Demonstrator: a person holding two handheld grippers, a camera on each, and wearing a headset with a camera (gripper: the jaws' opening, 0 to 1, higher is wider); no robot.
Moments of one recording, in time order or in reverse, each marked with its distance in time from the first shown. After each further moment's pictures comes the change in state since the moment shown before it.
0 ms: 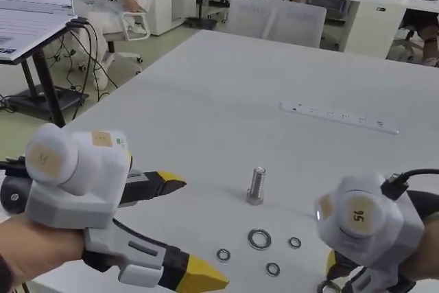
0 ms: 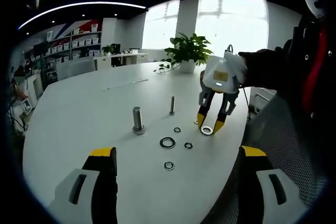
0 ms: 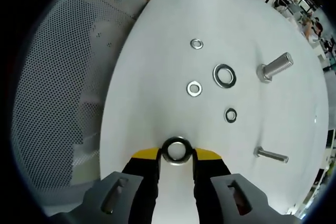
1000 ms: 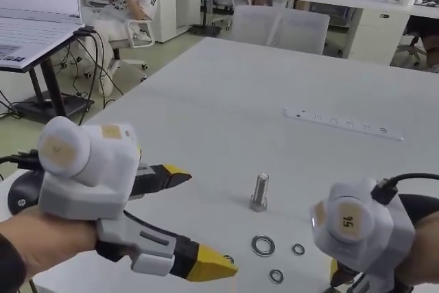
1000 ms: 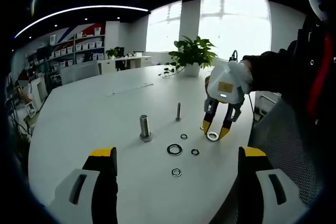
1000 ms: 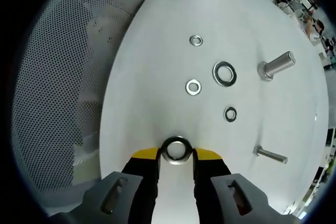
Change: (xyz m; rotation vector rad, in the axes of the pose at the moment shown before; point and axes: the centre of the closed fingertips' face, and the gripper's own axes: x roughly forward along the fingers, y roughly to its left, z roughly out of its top) left arm 0.002 0.010 0.015 0.013 -0.019 0.047; right arm 0.001 -0.002 -0.004 0.017 0.036 0.003
